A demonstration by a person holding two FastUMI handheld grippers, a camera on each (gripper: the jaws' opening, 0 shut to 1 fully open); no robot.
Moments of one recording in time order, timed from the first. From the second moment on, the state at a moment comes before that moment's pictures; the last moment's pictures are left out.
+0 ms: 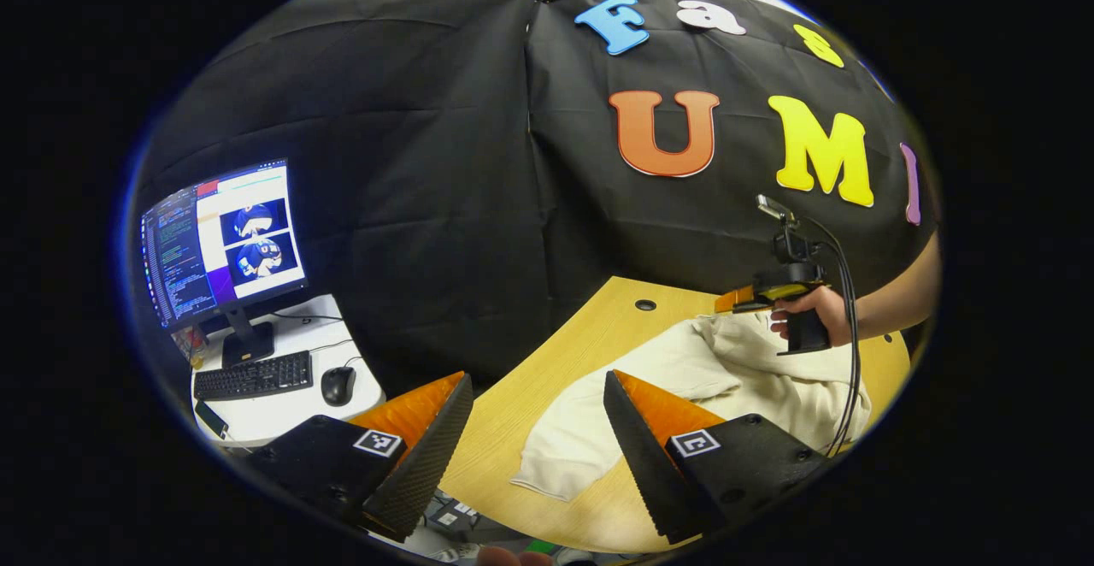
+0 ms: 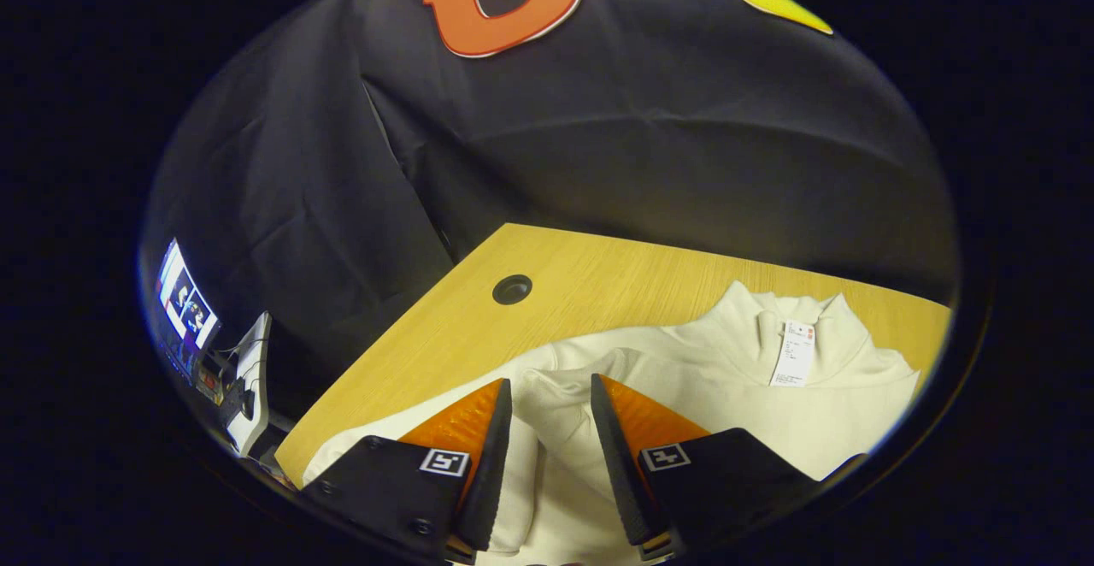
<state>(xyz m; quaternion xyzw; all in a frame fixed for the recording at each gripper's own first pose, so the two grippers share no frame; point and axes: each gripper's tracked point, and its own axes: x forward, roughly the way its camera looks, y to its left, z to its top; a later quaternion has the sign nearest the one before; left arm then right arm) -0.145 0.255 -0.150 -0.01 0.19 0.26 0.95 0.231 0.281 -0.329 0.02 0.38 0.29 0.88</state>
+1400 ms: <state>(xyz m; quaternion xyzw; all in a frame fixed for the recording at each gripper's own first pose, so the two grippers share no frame) -0.167 0.225 -0.260 0.01 0.29 0.10 0.95 -0.018 0.090 -0.032 -0.02 0.12 0.18 0.98</state>
